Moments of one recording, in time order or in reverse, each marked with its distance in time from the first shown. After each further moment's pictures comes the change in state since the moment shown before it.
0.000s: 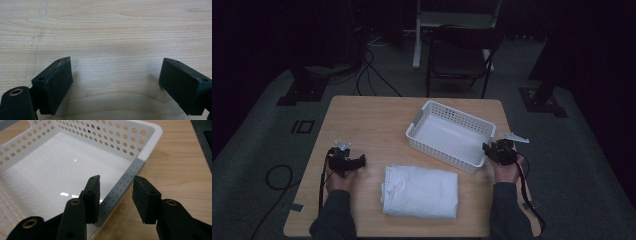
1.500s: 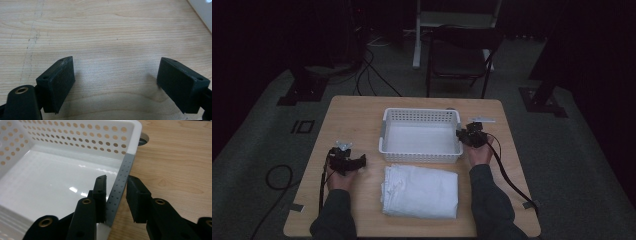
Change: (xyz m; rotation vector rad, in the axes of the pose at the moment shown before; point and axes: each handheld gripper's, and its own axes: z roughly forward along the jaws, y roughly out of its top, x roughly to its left) left arm -0.002 0.000 0.000 -0.007 -0.014 0.015; right arm 0.065 0.042 0.064 0.042 0.131 -0.091
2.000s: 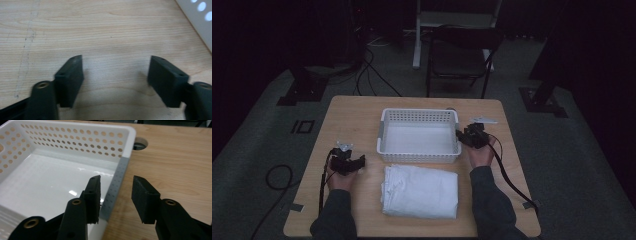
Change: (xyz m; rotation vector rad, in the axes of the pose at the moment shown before) left arm -0.004 0.000 -0.007 0.009 -0.016 0.014; right arm 0.003 0.000 -0.016 -0.033 -0.010 -0.016
